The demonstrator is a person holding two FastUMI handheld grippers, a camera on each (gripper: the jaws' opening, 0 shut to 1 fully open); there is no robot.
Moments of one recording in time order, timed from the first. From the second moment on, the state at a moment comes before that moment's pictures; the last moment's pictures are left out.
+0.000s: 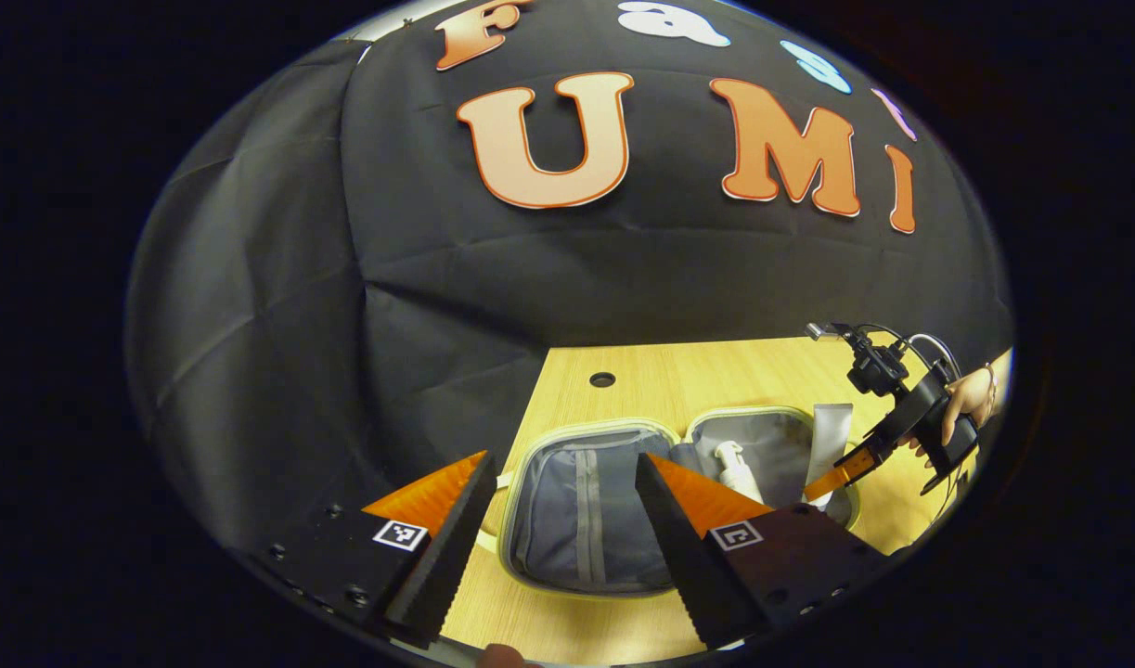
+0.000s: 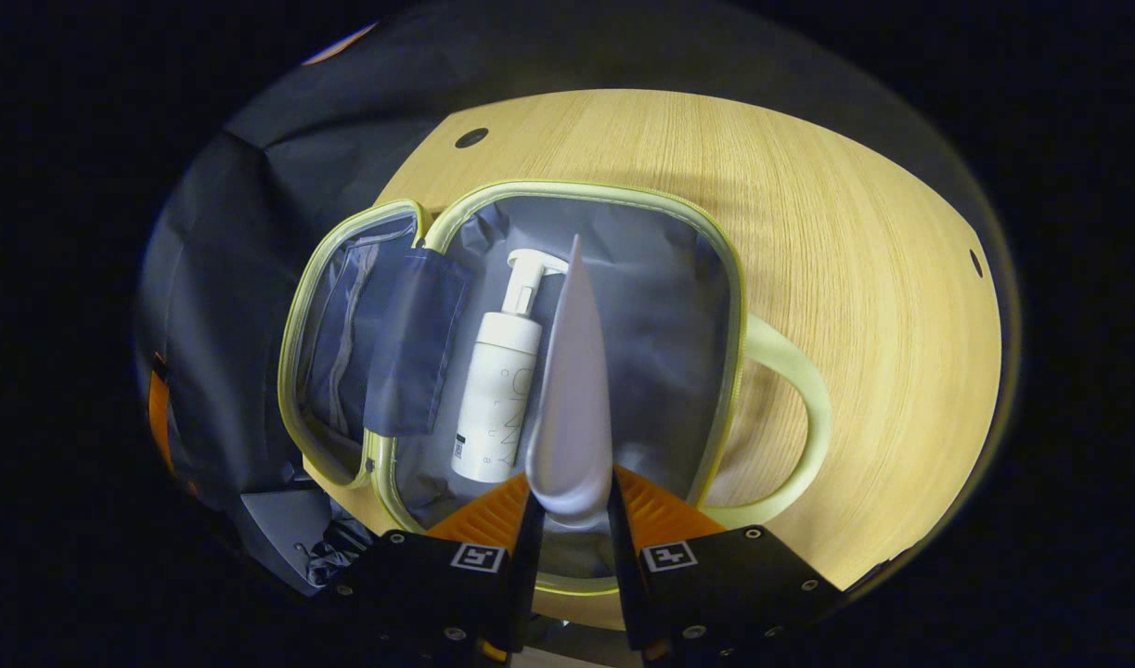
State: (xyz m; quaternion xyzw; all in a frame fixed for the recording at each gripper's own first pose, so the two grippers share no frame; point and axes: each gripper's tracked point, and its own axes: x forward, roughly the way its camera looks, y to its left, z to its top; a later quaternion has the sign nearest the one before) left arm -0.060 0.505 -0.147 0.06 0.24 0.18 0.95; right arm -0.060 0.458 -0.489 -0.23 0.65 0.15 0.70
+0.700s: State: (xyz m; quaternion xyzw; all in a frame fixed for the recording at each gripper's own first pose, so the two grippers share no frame) left arm -0.078 0.550 -0.144 0.04 0.23 0.22 0.95; right arm -0.032 0.527 -0.430 -0.19 0.52 0.24 0.80
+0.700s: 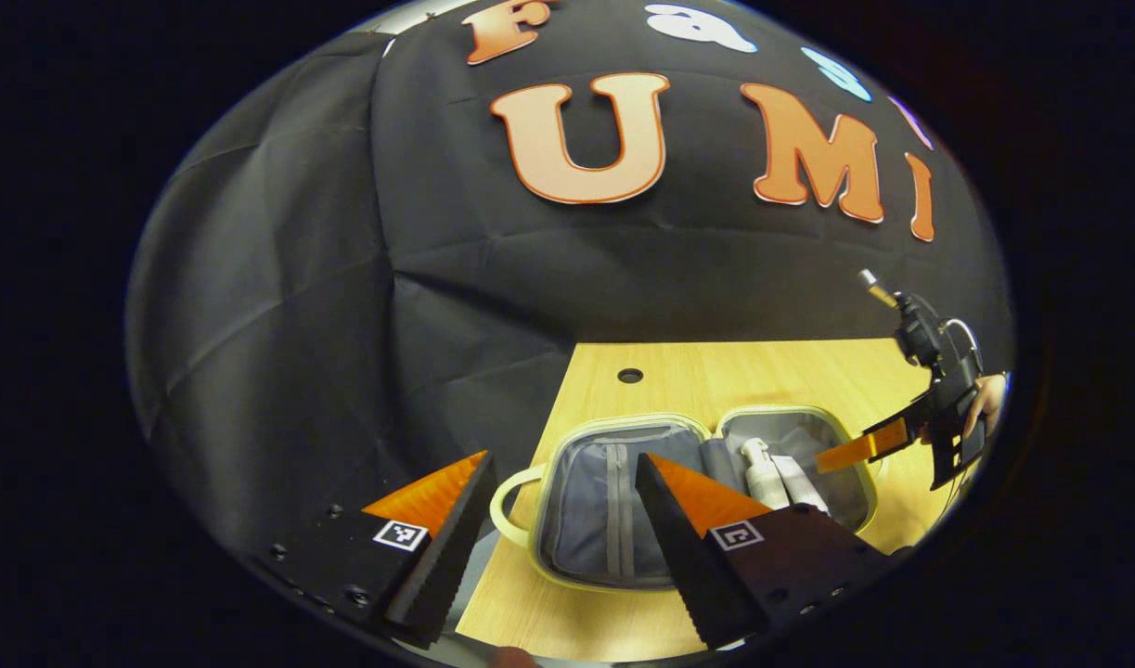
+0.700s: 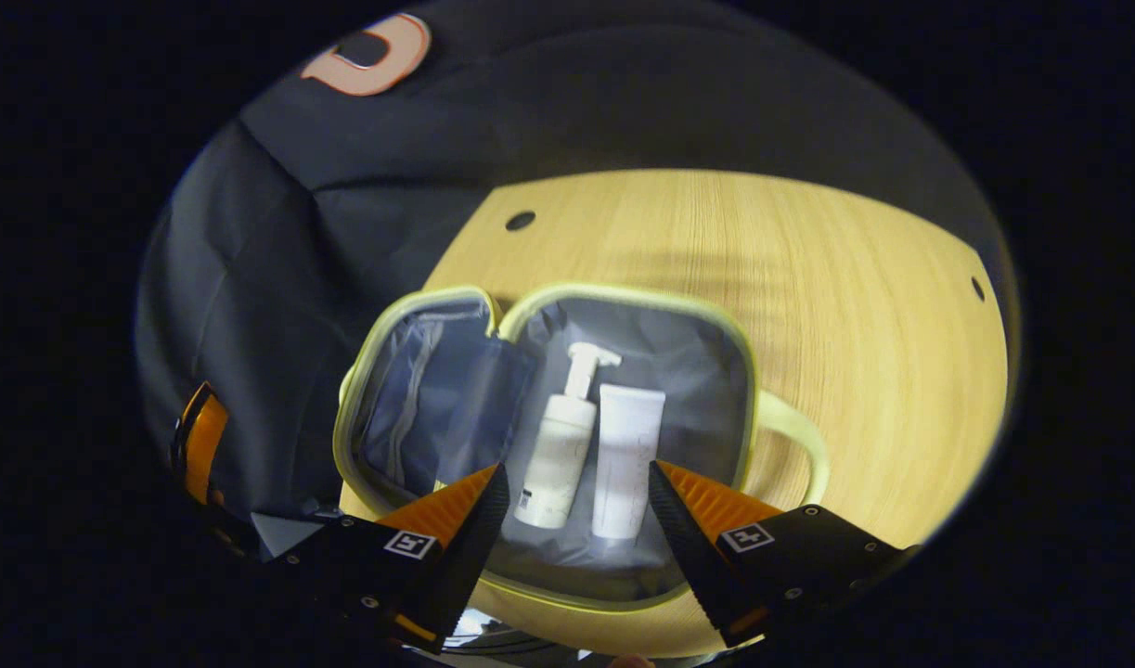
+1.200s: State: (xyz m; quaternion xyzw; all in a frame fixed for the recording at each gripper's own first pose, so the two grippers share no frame) left arm -0.066 0.686 -0.219 -0.11 0.23 0.16 0.95; right arm -0.039 0.578 -0.315 -0.16 0.33 0.26 0.89
